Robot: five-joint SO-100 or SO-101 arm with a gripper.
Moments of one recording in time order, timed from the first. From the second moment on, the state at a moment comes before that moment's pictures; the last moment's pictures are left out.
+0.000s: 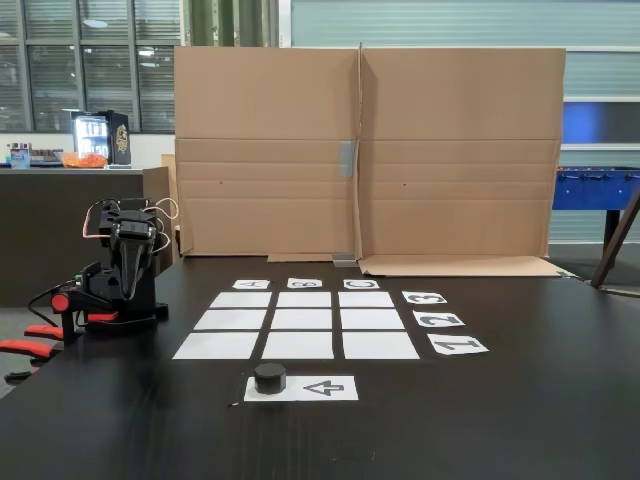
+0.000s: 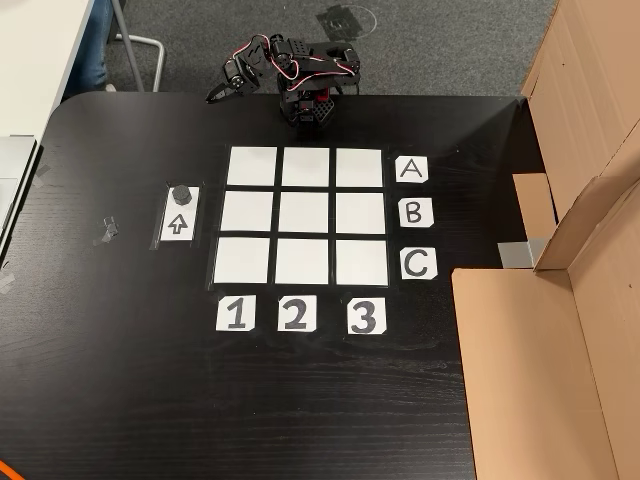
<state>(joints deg) 69.4 190.3 174.4 44.6 -14.9</state>
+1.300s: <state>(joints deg) 65.0 151.0 136.8 57.0 -14.9</state>
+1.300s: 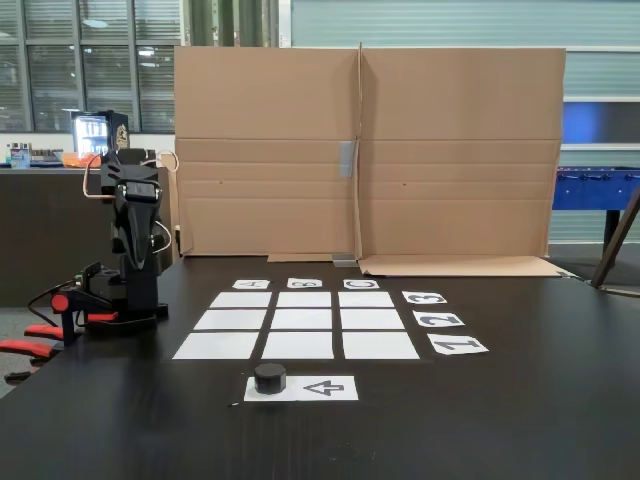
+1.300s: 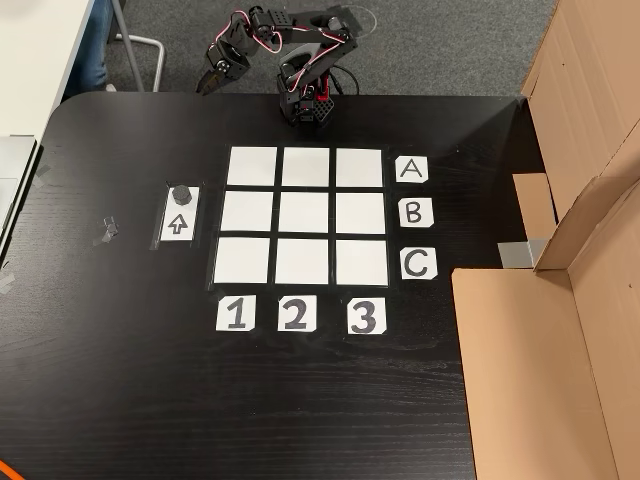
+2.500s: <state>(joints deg) 58.2 109.6 94.1 83.6 -14.9</state>
